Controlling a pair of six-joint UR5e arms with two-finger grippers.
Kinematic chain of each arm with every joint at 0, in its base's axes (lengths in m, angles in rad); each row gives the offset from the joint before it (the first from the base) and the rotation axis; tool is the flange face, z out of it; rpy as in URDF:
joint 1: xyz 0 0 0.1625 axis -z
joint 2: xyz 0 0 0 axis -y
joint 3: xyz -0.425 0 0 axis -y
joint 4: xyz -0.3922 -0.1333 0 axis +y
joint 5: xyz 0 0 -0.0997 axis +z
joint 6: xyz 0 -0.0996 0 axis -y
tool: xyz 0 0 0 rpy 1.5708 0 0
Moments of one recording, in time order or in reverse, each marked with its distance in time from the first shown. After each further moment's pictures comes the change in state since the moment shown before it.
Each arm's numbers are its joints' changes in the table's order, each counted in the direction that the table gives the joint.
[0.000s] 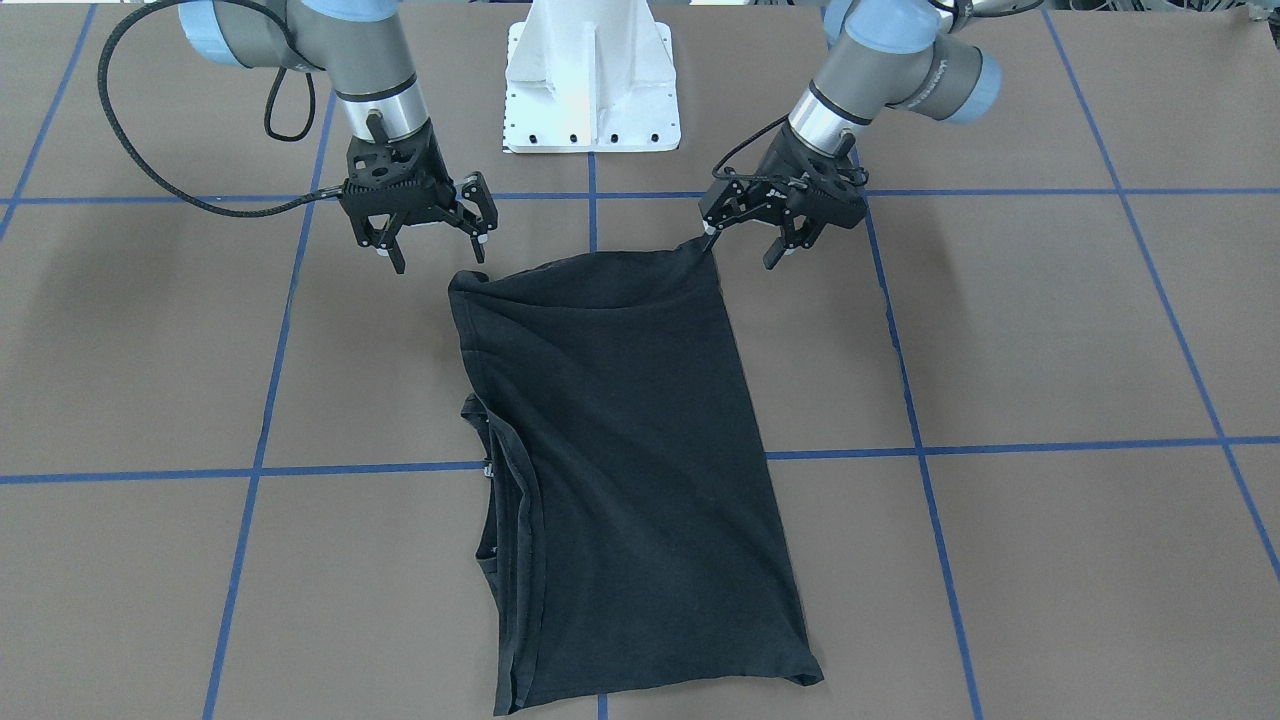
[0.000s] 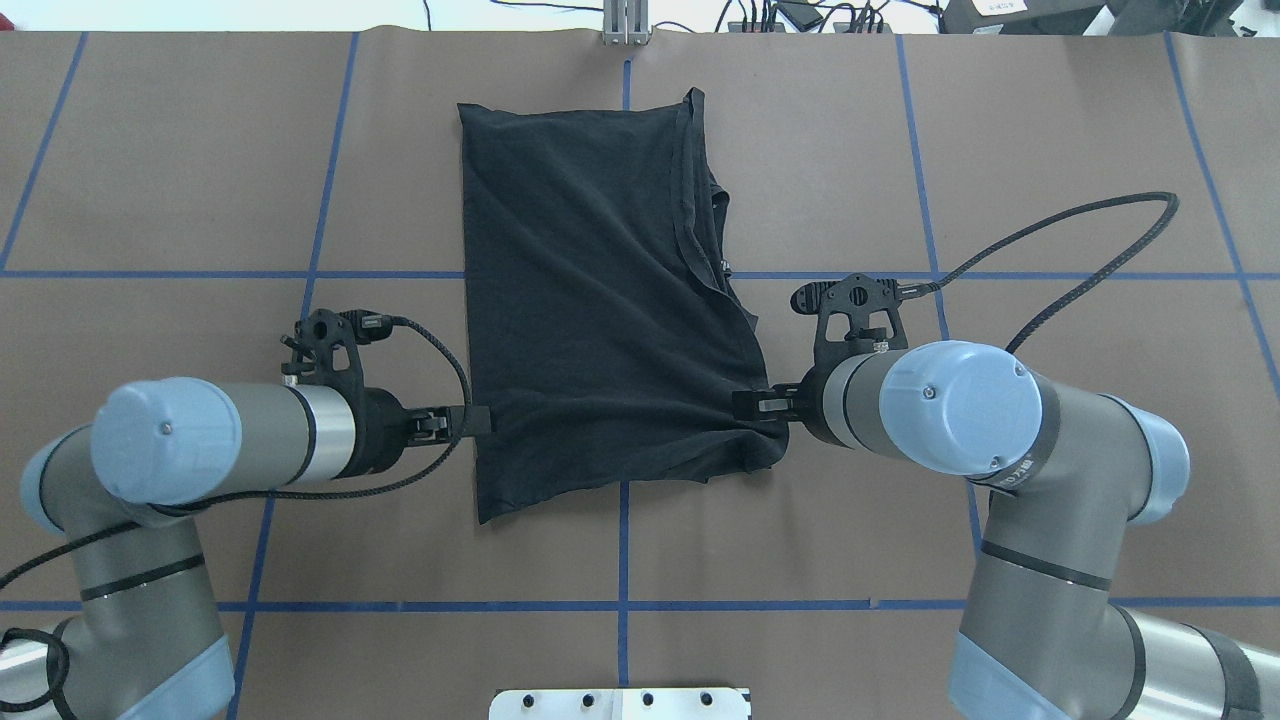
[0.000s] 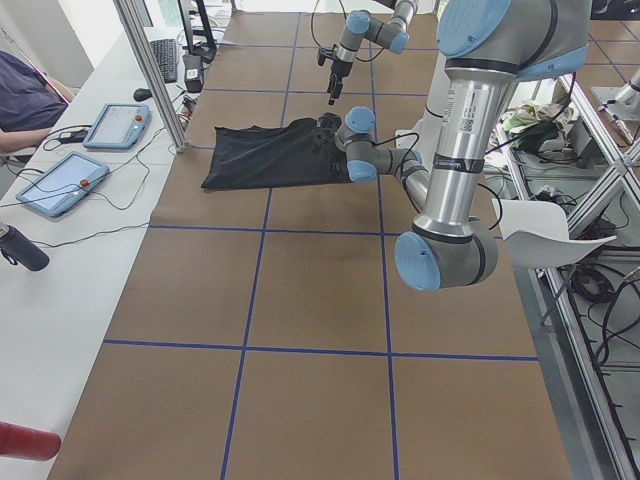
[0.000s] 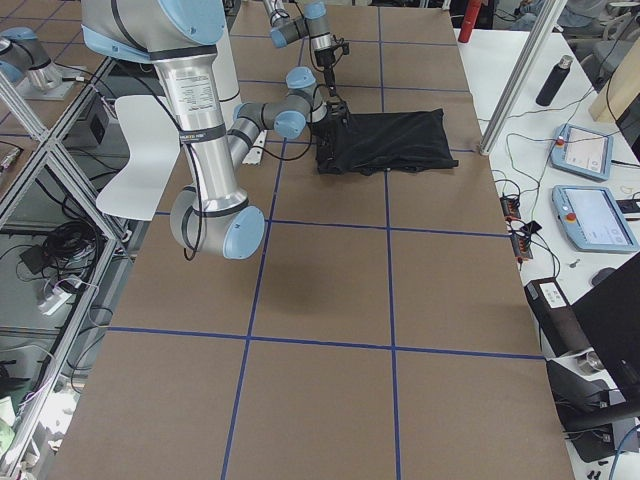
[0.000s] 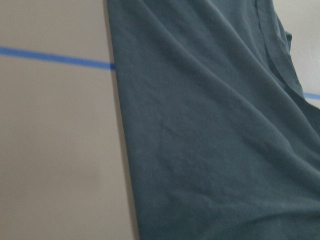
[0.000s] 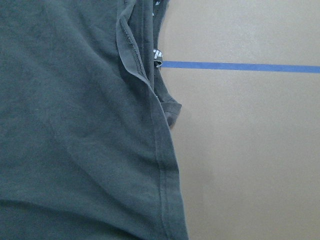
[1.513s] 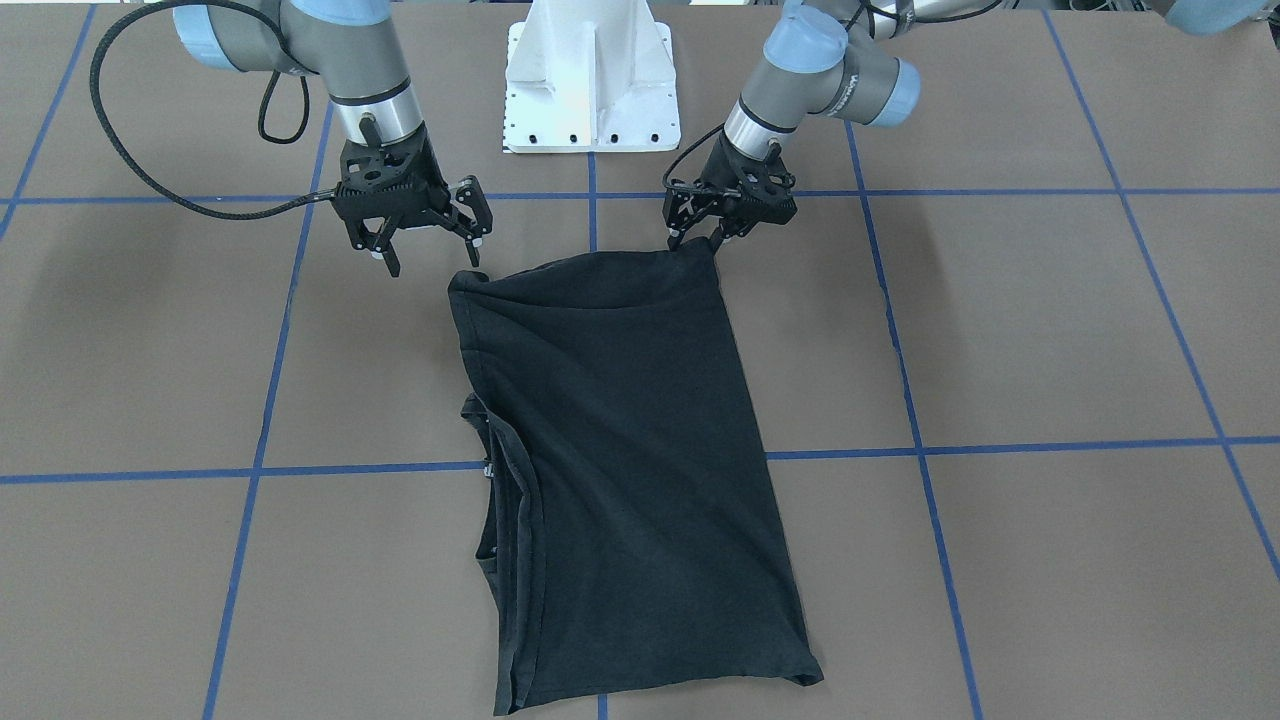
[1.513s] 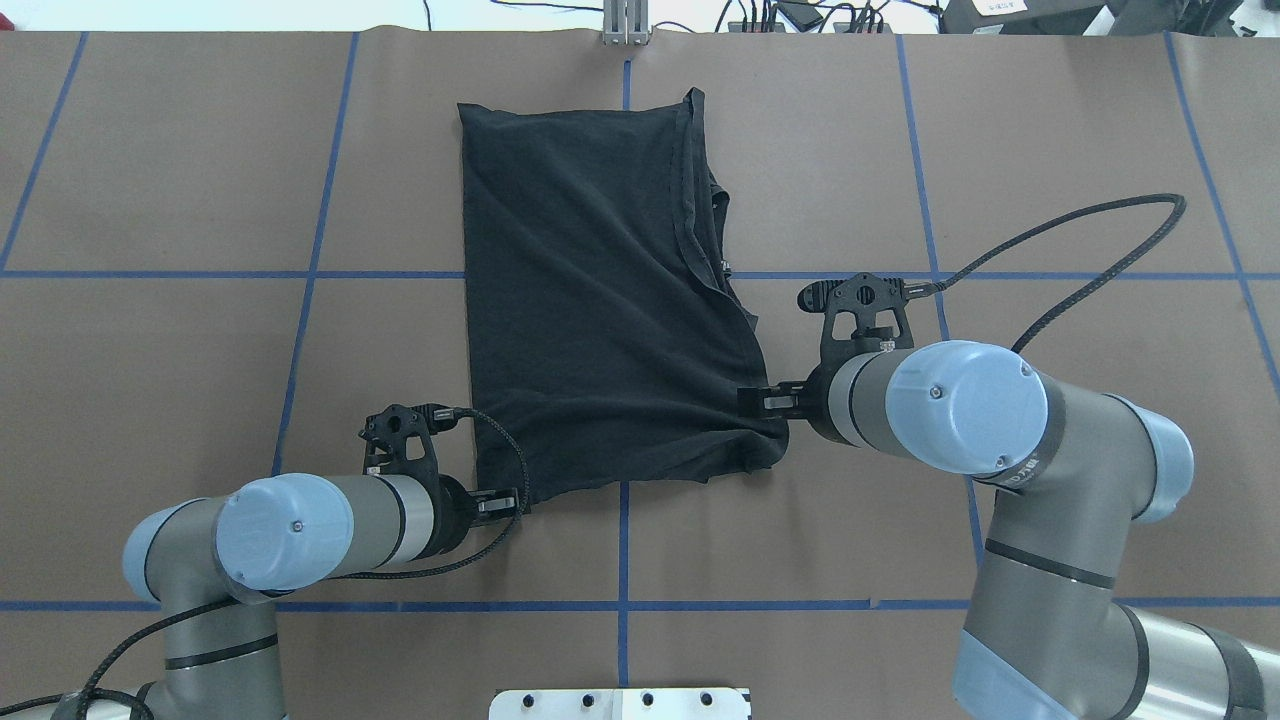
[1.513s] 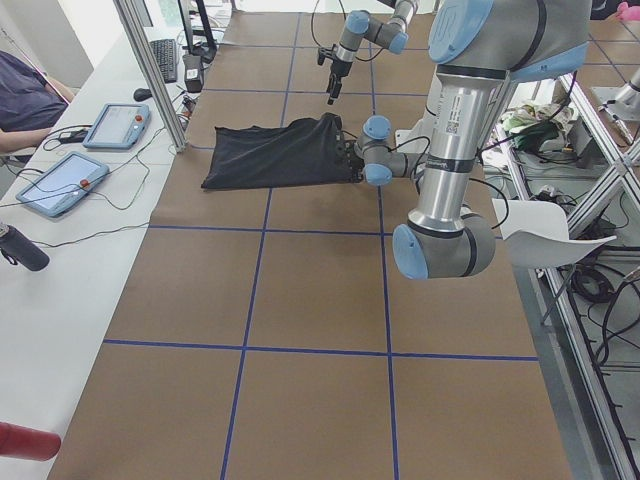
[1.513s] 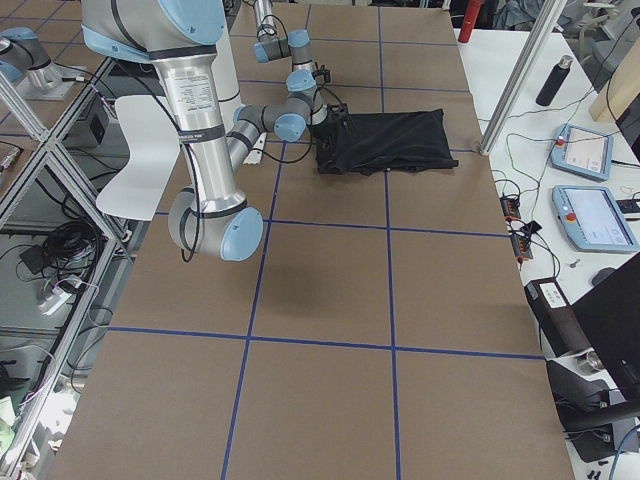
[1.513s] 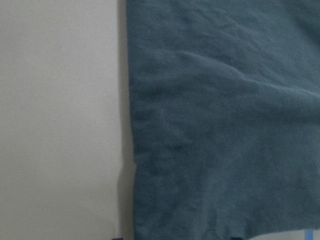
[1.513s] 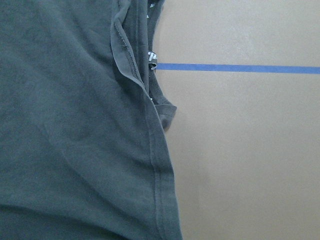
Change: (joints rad) left arm -0.124 -0.064 0.101 -0.030 -0.056 -0.110; right arm -0.003 -0.007 -0.002 -0.008 0.004 0.008
